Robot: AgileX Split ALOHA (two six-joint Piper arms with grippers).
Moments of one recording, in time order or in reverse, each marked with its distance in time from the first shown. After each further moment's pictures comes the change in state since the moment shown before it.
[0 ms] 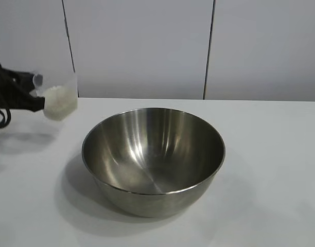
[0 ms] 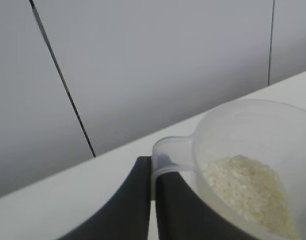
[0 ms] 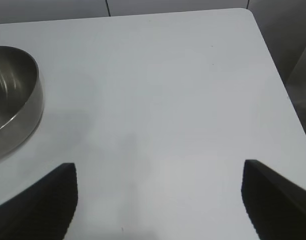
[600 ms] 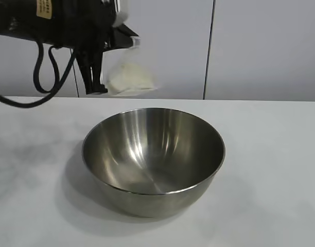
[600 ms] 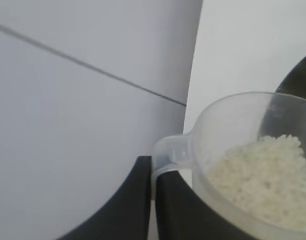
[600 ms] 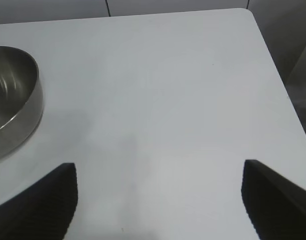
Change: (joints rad) left arm -0.322 -0.008 -0.088 0.100 0.179 0.931; right arm 0.000 0.000 0.000 0.000 0.000 0.000
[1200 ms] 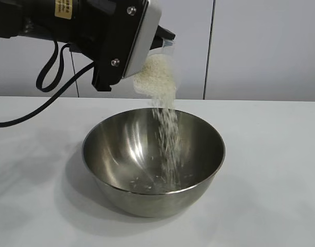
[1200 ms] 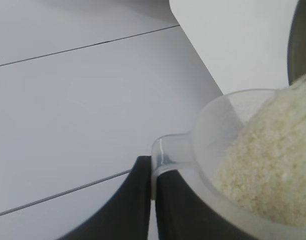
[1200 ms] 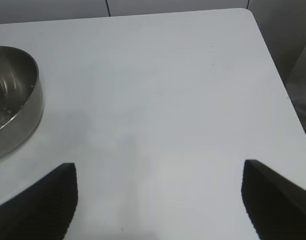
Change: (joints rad) left arm 0.000 -0.002 0.000 0.291 -0.128 0.027; right arm 0.000 0.000 0.000 0.000 0.000 0.001
